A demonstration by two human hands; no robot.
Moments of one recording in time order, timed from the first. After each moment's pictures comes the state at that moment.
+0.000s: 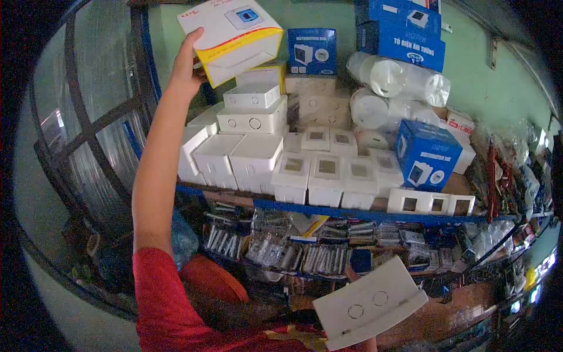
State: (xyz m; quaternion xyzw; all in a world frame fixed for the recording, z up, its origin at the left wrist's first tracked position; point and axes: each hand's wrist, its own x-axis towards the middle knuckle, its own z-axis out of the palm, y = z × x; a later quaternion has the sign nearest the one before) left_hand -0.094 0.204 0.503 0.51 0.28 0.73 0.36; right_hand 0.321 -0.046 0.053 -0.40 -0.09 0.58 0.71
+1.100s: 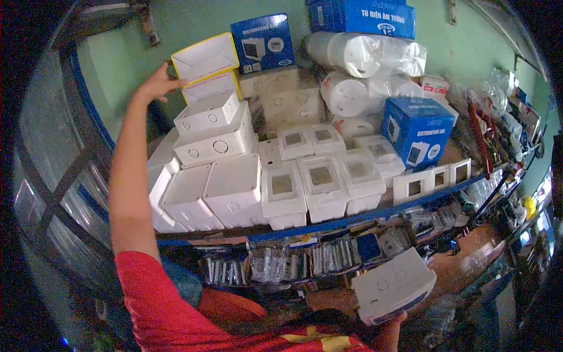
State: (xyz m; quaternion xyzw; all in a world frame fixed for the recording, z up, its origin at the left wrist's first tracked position) left_hand -0.156 0.368 0.509 0.73 0.58 0.34 0.12; right_hand 0.264 -0.059 0.066 -0.44 0.03 0.44 0.78
